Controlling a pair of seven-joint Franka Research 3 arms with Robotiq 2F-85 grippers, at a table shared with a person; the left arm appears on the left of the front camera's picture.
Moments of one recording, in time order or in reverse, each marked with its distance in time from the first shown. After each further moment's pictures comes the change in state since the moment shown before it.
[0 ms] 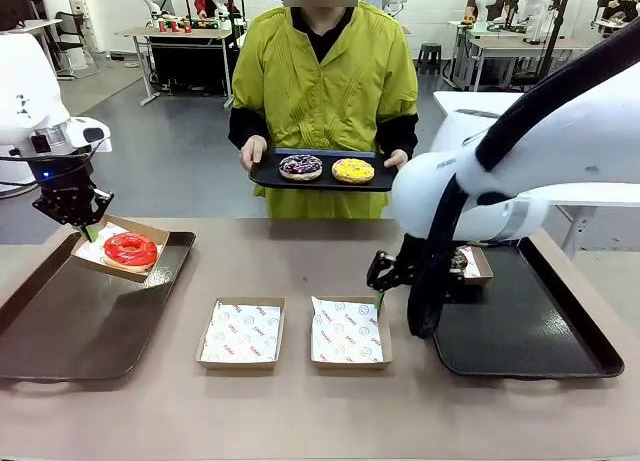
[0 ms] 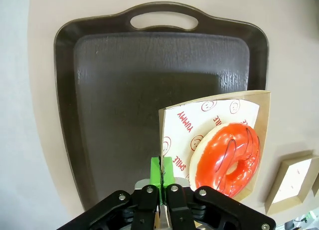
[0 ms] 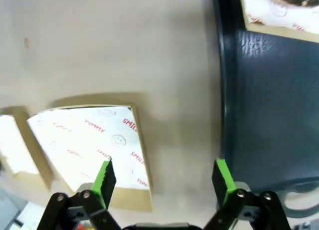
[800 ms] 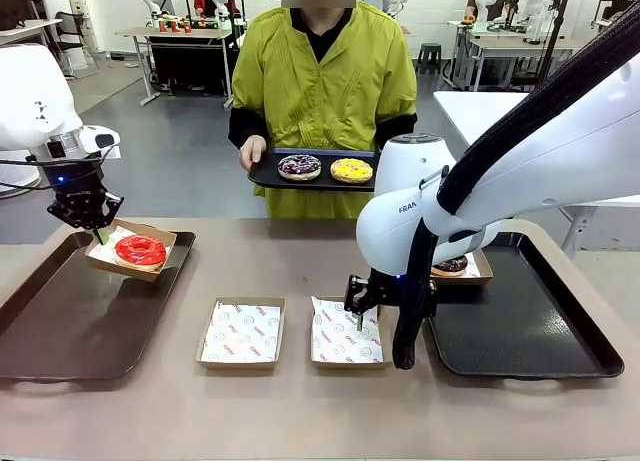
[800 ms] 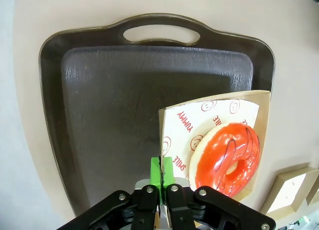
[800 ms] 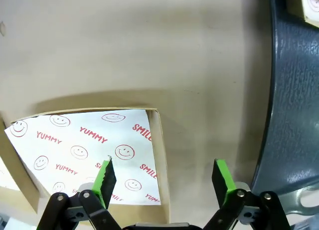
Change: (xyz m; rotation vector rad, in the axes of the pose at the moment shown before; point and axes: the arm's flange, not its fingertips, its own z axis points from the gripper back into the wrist) left arm 0.027 -0.001 -0.023 -0.027 0.033 0.022; right arm -0.012 0.040 -0.037 -0.132 0.004 0.025
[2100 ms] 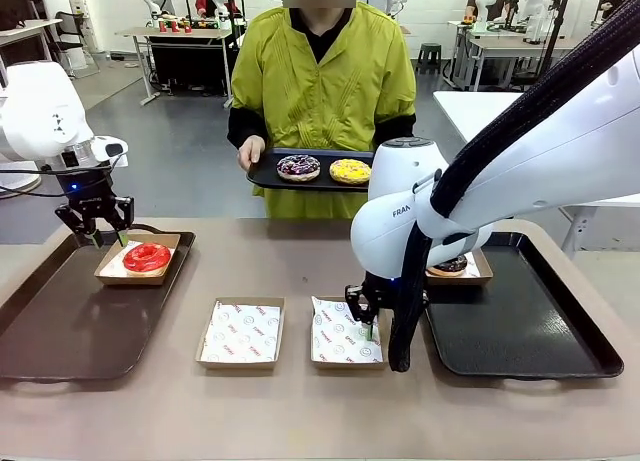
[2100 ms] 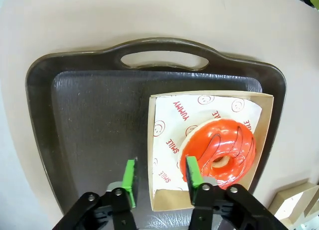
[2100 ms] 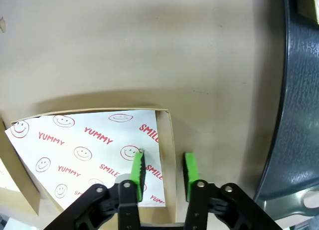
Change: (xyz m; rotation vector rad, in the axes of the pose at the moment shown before) left arm 0.028 0.005 -0.029 -0.020 0.011 0.015; right arm 0.000 0.007 -0.003 -0.002 0.004 0.007
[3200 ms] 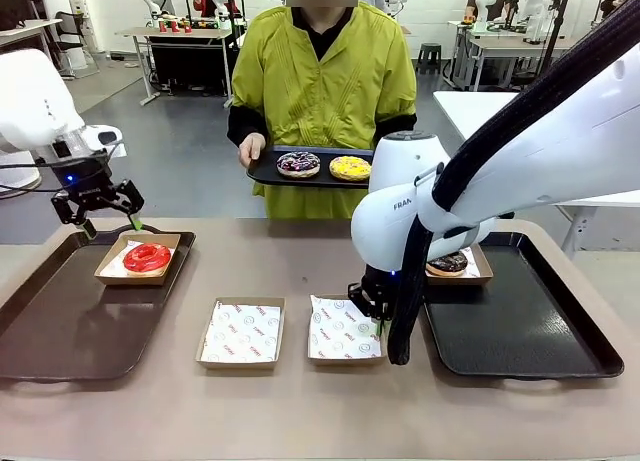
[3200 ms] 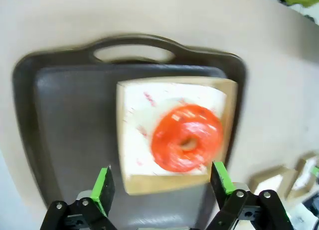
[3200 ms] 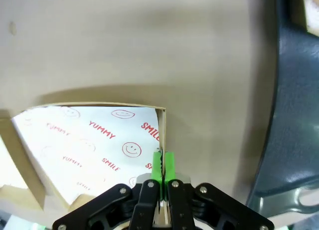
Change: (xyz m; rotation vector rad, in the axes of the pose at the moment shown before) left arm -0.015 -0.006 0.030 -0.140 -0.018 -0.009; right arm 0.003 0.000 0.014 0.007 -0.009 0.009
